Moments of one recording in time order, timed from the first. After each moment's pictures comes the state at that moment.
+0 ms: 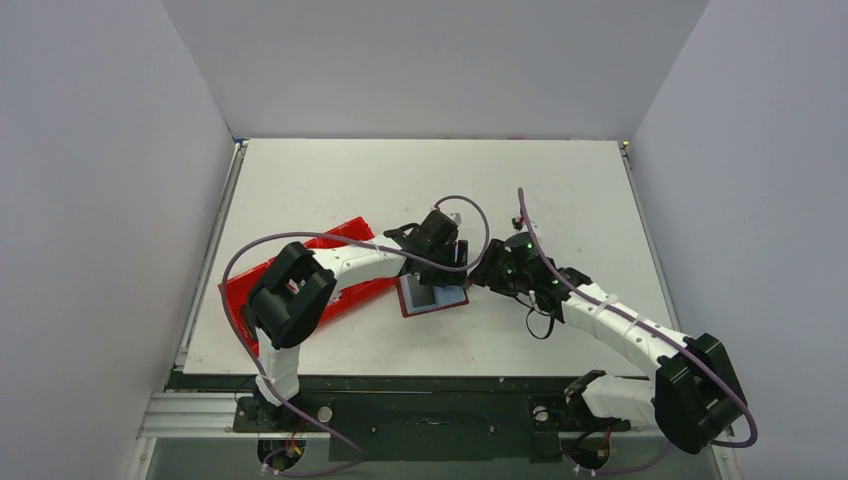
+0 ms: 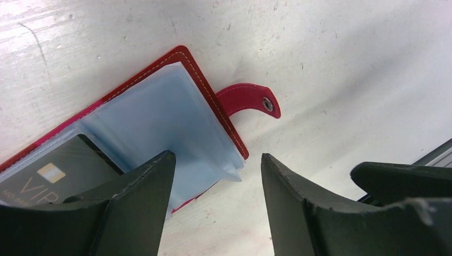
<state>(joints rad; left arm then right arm) -0.83 1.92 1.29 -0.33 0.10 -0.69 0.57 1.20 0.69 -0.25 0.01 0.79</state>
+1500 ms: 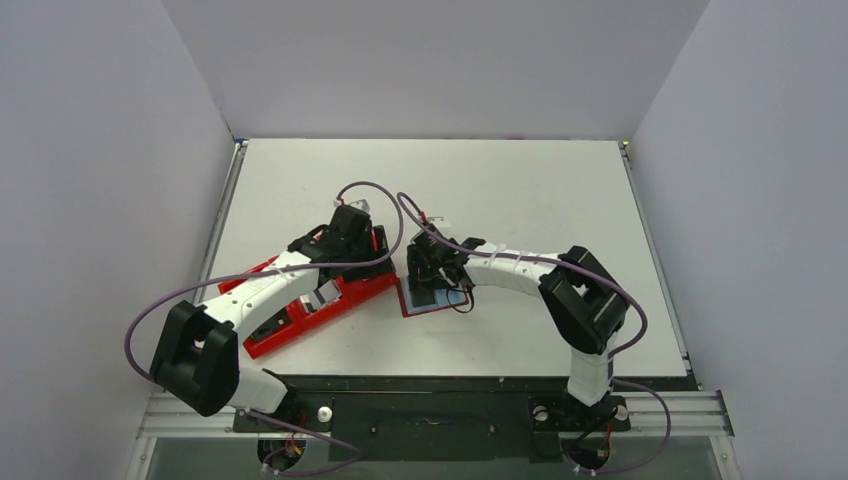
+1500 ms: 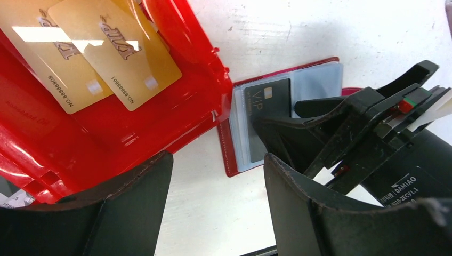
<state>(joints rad) -0.54 1.40 0.95 -0.47 -0.02 -0.69 0.83 1.85 1.18 -0.34 0.11 0.66</state>
